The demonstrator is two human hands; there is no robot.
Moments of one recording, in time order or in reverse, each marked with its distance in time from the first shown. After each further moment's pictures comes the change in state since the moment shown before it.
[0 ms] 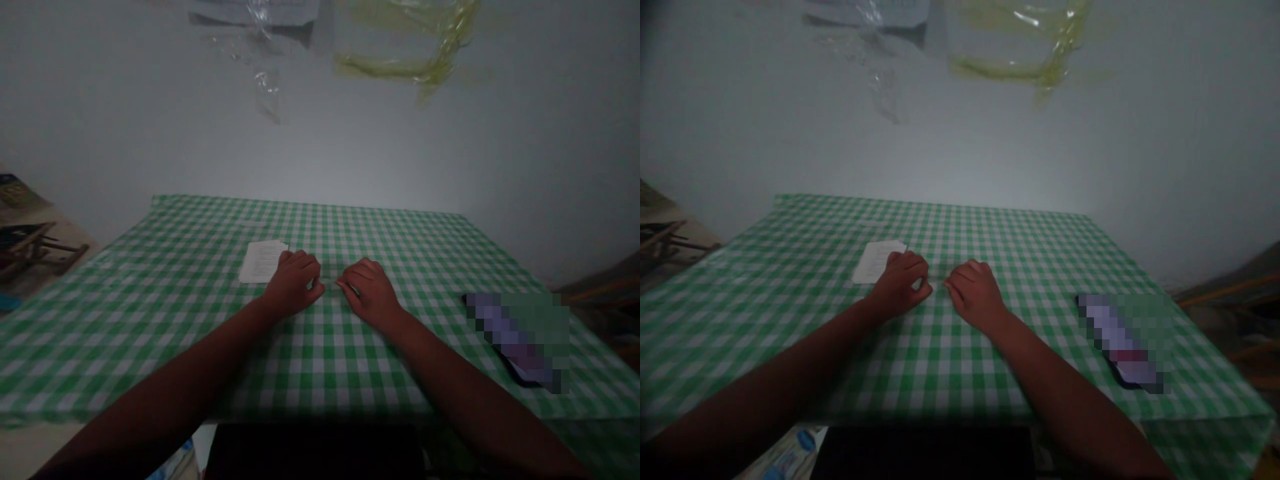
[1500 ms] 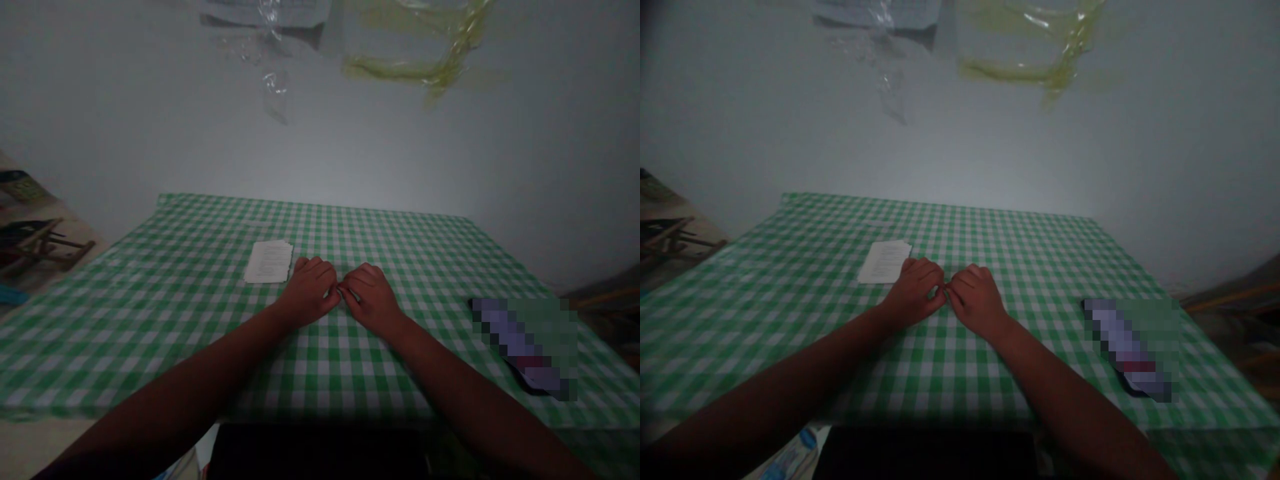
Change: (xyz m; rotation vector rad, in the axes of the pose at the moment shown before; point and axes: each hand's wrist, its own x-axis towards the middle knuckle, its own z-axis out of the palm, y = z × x) left_hand -0.001 0.021 0.009 -0.022 0.054 0.074; right_hand -0.001 -0.007 0.011 -0.009 -0.004 -0.030
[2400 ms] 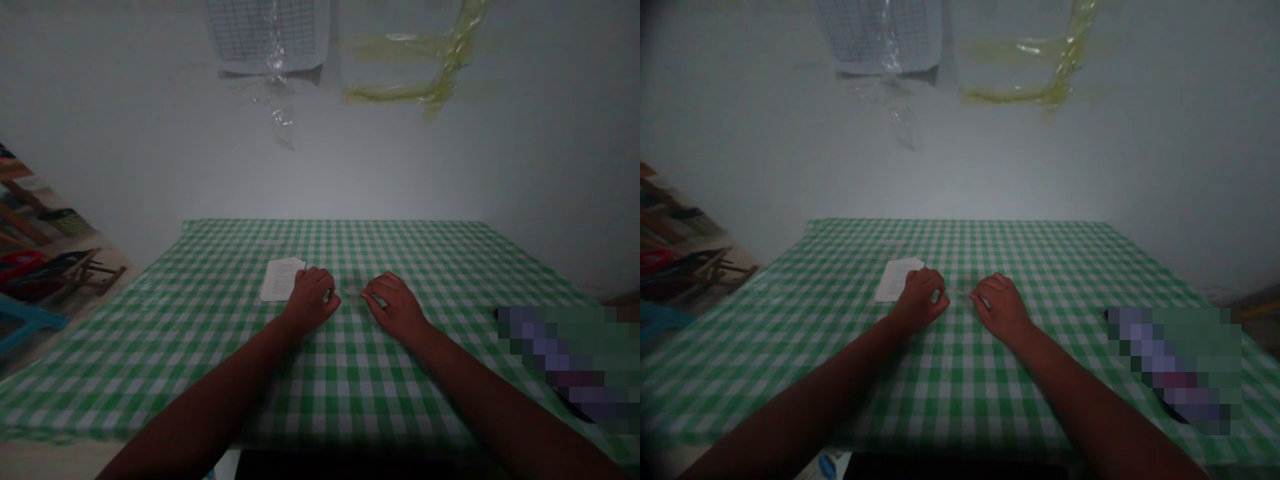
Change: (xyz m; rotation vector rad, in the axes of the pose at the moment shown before) left_hand -0.006 -0.027 0.003 -0.021 -0.056 -0.194; right_hand -0.003 0.016 -0.002 0.082 0.096 0.063
